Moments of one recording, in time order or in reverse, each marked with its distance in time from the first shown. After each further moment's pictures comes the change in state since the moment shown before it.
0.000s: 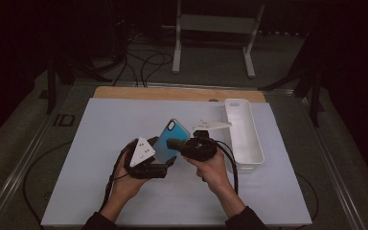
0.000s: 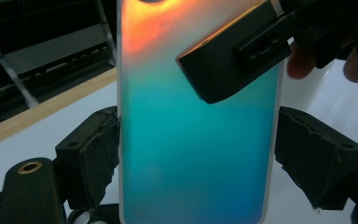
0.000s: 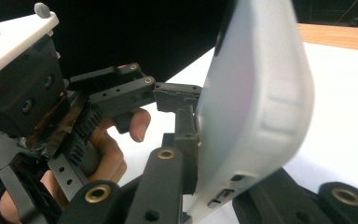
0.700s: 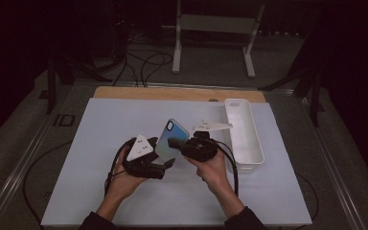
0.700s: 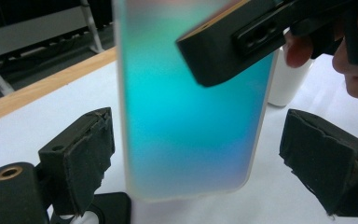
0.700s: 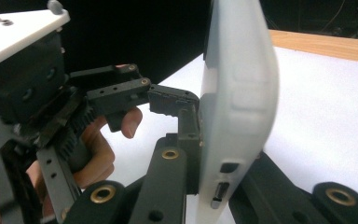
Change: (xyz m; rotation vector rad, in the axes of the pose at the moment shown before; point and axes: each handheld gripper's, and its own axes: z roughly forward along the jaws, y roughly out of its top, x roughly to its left) left arm 0.012 0.002 -0.002 0.045 -0.095 -0.051; right arm 0.002 -0.001 -0.002 -0.020 -0.043 -0.028
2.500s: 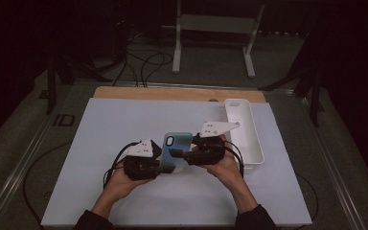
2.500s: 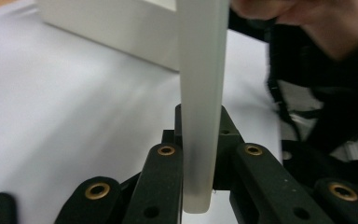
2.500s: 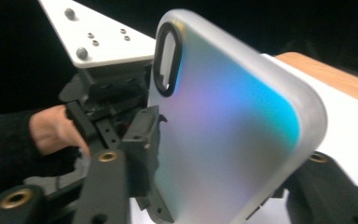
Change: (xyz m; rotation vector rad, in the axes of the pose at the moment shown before) left arm 0.008 -0.012 0.009 0.101 -0.411 -0.016; right arm 0.000 0.008 -0.023 0.011 0.142 -0.264
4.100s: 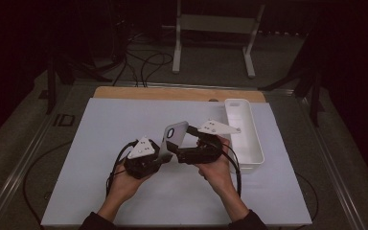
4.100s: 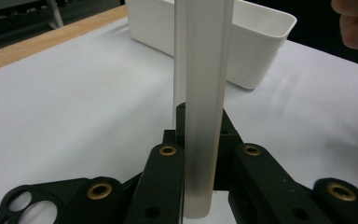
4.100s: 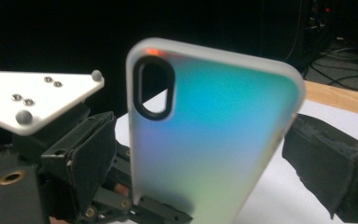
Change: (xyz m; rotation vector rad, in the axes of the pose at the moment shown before) left arm -0.009 0.004 0.004 -0.041 0.298 -0.029; right arm 0.017 0.007 0.007 -0.097 -0.290 0.177
